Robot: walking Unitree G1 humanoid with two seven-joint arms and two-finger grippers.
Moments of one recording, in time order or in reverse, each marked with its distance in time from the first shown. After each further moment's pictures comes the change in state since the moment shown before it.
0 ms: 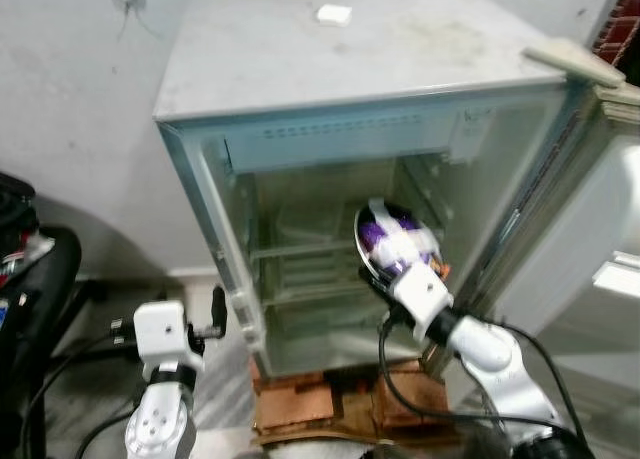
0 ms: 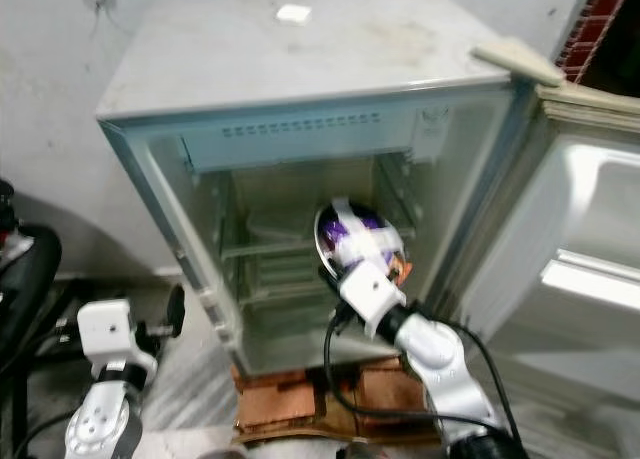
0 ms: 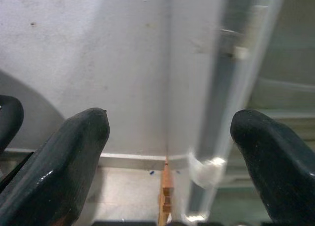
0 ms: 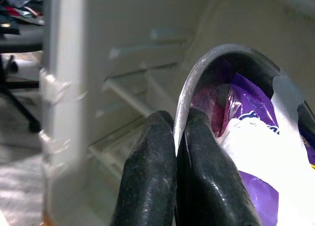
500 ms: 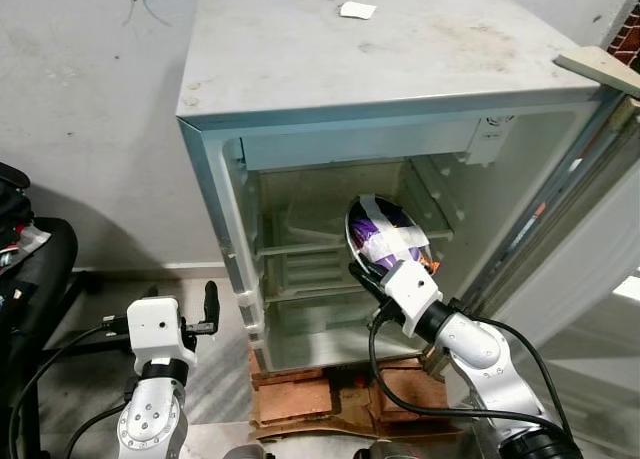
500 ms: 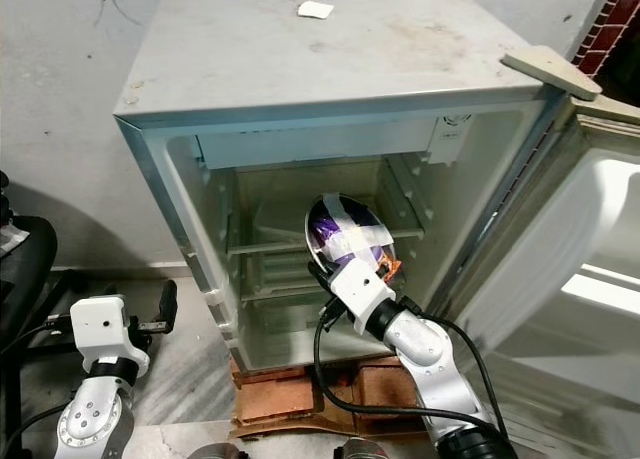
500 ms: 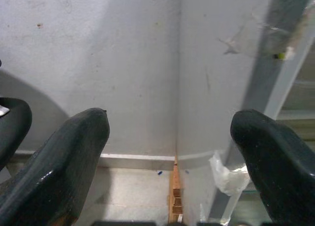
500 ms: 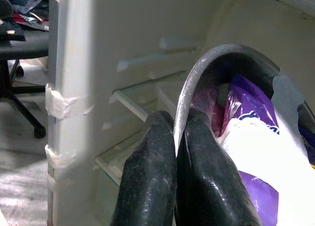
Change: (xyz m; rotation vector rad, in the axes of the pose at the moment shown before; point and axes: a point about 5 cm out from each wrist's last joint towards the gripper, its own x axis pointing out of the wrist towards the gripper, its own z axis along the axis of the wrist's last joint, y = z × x) left arm 0.002 0.003 0.002 0.030 -0.007 0.004; right arm 0.005 0.004 0.002 0.007 -0.013 0.017
